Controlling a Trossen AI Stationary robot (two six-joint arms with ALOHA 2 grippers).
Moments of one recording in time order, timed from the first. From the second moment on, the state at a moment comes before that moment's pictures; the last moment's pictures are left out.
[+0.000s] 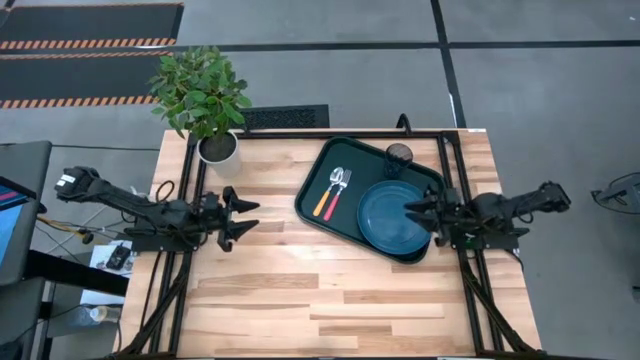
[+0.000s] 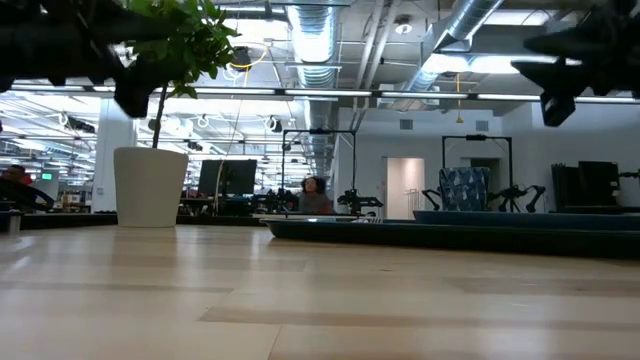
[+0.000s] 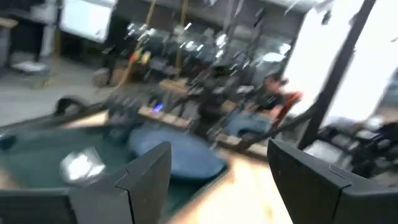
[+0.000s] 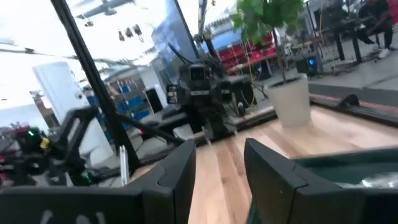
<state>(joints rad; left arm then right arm) -0.28 0.61 0.02 0.78 -0.39 -0.27 0.27 0.00 0.02 0.18 0.35 0.32</state>
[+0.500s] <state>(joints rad) -0.28 0.62 0.01 0.67 -0.32 -0.22 0.20 0.07 0.01 0.05 0.34 0.27</state>
